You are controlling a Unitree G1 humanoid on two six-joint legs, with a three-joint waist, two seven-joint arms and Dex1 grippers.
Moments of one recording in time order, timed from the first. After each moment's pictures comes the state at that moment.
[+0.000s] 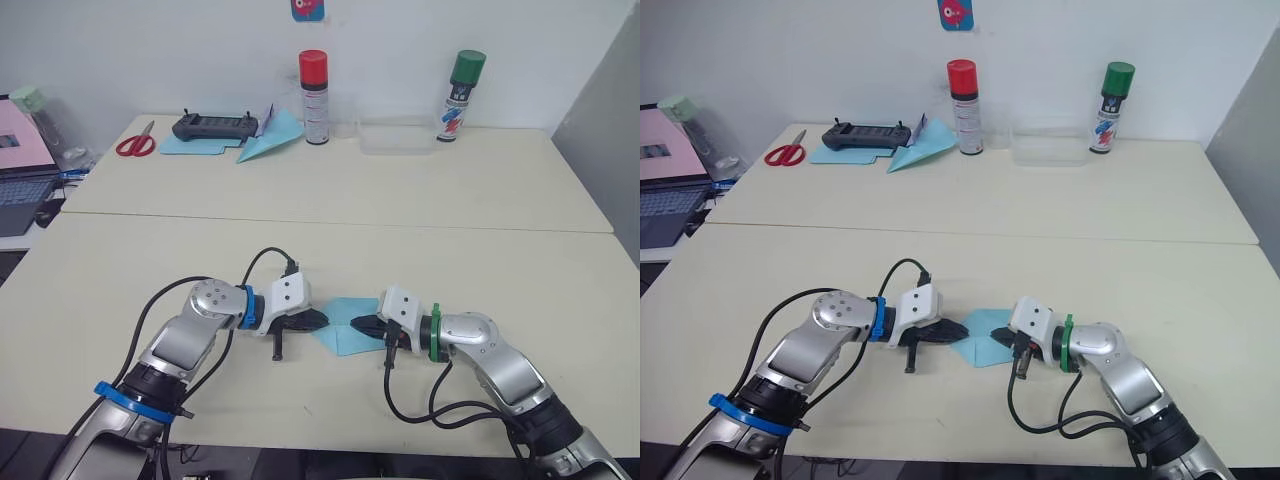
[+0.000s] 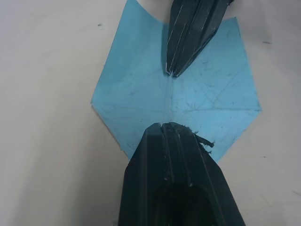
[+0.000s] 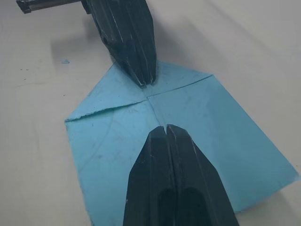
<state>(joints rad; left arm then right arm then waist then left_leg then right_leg) -0.38 0.64 -0.30 0.01 -0.12 0.28 -1.15 -0.24 -0.46 0.38 -0.16 0.10 0.34 0.83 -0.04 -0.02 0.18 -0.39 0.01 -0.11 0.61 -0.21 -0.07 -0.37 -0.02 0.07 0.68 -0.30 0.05</state>
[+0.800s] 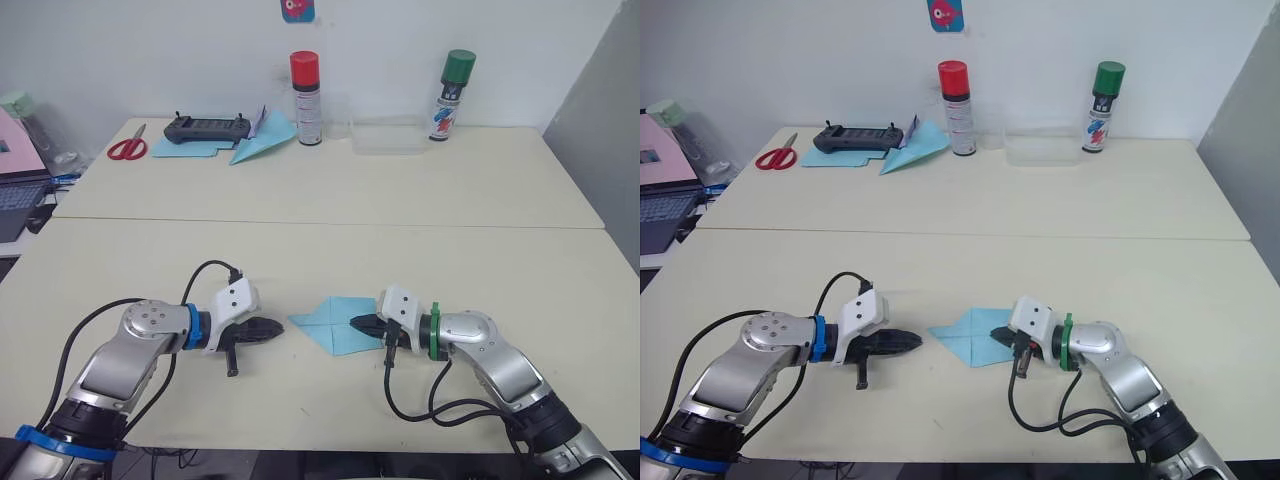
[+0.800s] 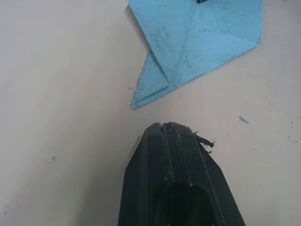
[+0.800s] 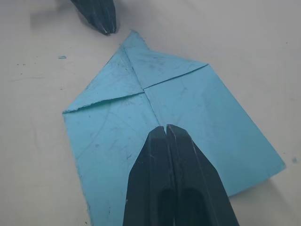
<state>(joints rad) -0.15 0.81 -0.10 -0.13 -0.25 0.40 -1.13 -0.26 -0.46 0.38 -0.13 0.12 0.33 0.85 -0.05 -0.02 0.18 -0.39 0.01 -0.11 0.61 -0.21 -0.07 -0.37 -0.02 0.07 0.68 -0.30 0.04</state>
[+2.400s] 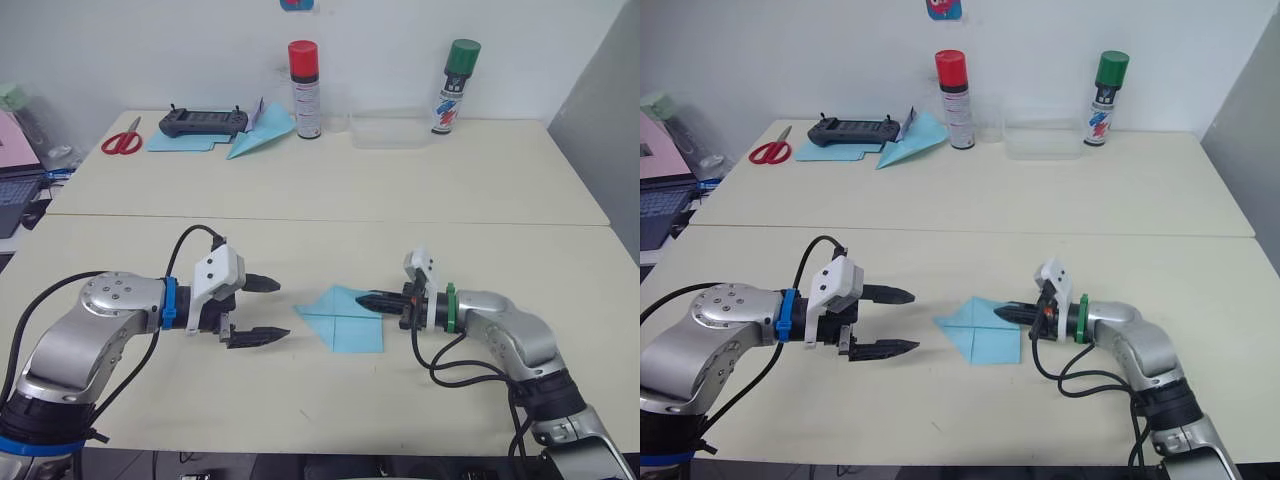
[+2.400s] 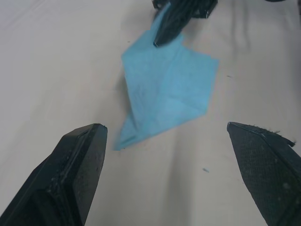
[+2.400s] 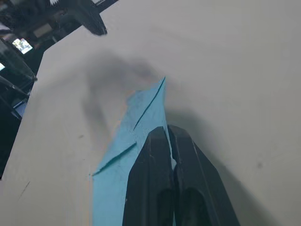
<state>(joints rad) -0.18 0.94 0.03 -0.34 -0.50 0.57 -1.20 -0.41 -0.41 0.14 -0.09 0.48 0.63 0.92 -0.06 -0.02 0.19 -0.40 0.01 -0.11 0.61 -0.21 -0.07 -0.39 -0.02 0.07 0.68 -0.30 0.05</state>
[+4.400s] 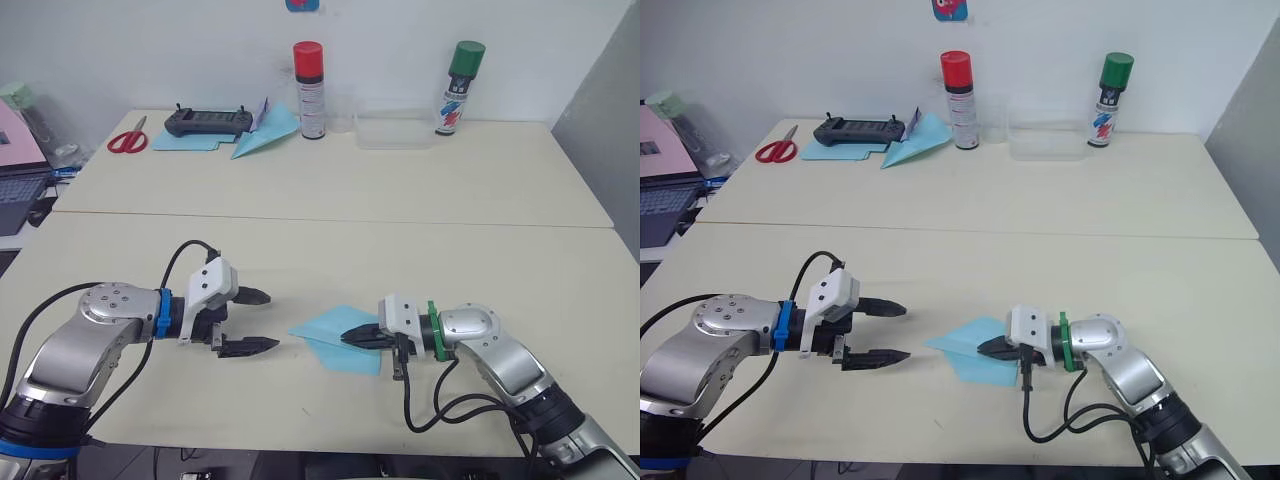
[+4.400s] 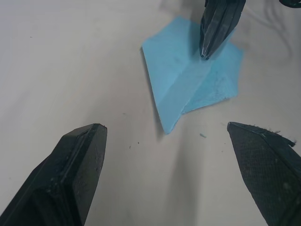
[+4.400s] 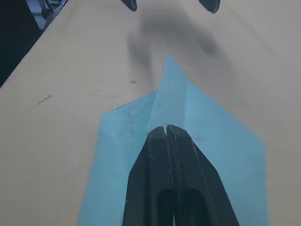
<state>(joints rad) -0.17 0.93 0.00 -0.26 -0.45 0.52 -1.21 -0.30 -0.50 0.43 -0.12 0.17 0.16 1.06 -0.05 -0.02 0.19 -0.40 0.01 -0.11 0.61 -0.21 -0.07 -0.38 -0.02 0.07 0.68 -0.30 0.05</state>
